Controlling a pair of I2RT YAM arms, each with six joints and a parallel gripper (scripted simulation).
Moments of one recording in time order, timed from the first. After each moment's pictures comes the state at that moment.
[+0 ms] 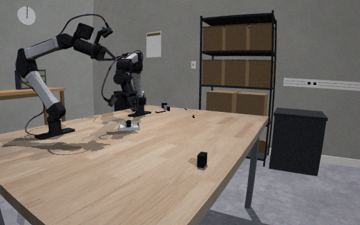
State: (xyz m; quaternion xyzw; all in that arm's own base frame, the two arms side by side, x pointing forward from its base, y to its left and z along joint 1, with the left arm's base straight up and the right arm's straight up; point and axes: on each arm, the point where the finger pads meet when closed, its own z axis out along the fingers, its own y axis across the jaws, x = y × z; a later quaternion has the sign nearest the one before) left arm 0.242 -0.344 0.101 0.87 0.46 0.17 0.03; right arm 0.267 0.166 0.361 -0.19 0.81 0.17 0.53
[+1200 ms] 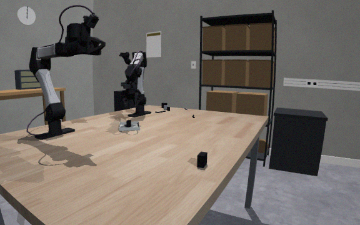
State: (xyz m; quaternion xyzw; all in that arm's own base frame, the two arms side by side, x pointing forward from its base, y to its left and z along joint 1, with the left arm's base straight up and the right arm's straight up) left arm 0.183 -0.308 0.106 0.55 0.78 -0.10 0.27; right arm 0.378 -0.002 0.399 0.01 0.71 0.00 0.70
